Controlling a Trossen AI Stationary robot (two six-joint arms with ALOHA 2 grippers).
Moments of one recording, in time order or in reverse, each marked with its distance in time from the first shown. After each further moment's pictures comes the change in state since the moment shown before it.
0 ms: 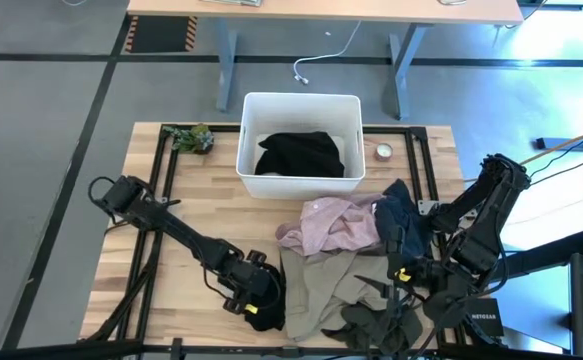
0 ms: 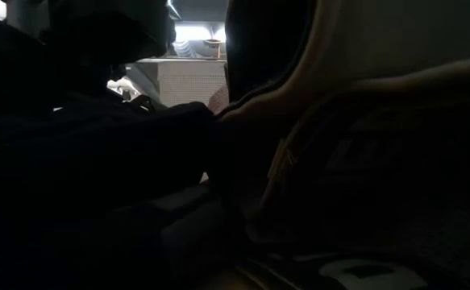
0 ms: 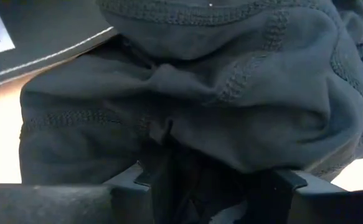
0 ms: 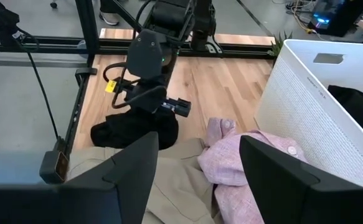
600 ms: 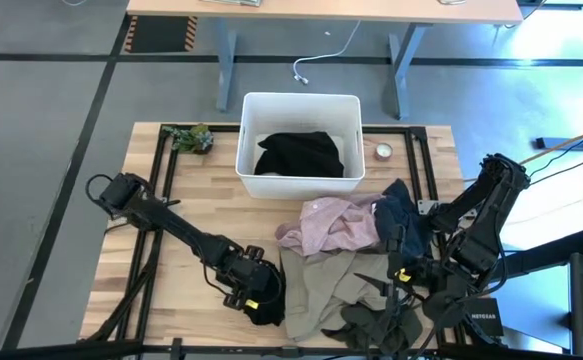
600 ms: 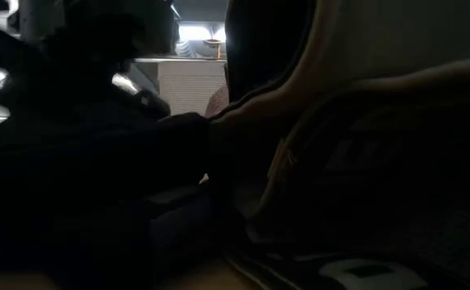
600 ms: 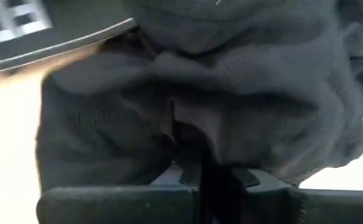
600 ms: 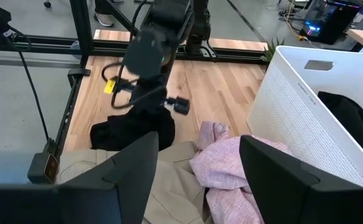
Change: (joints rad) left arm 0.010 -0.083 0.019 -0.076 -0.020 -0.016; right arm 0.000 0.001 0.000 -0.005 0.028 -0.023
